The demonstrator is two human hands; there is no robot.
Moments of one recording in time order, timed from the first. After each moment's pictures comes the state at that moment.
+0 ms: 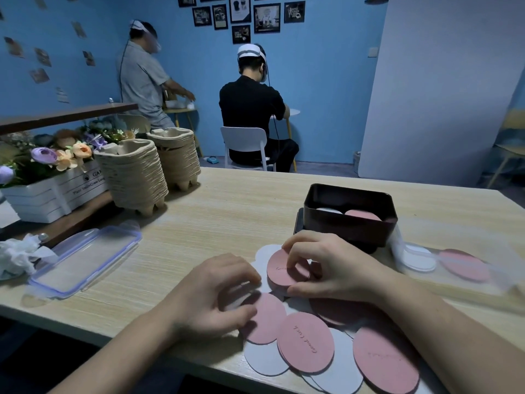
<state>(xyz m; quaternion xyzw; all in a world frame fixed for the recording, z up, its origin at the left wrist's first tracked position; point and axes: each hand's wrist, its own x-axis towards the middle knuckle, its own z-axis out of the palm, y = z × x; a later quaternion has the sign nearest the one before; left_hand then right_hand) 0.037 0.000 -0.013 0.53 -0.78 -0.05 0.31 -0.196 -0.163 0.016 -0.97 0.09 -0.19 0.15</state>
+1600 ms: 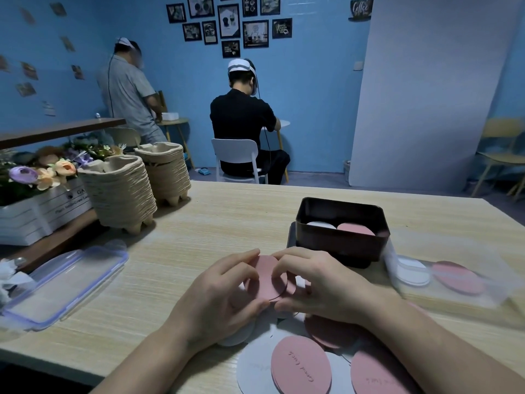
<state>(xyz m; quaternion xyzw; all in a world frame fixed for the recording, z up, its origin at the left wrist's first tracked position) 0.027 -0.030 -0.021 0.54 -0.75 0.08 0.37 -0.187 -0.164 0.008 -0.95 0.06 -0.24 0.18</state>
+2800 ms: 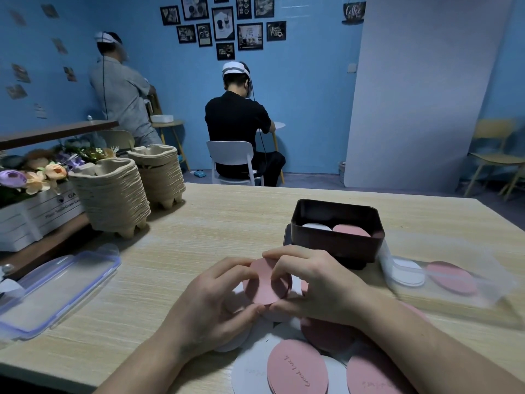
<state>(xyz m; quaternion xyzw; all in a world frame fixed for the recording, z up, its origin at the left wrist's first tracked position) 0.026 -0.031 -0.018 0.52 -0.75 0.04 0.40 -0.186 -0.160 0.009 -0.94 0.05 -0.30 0.18</state>
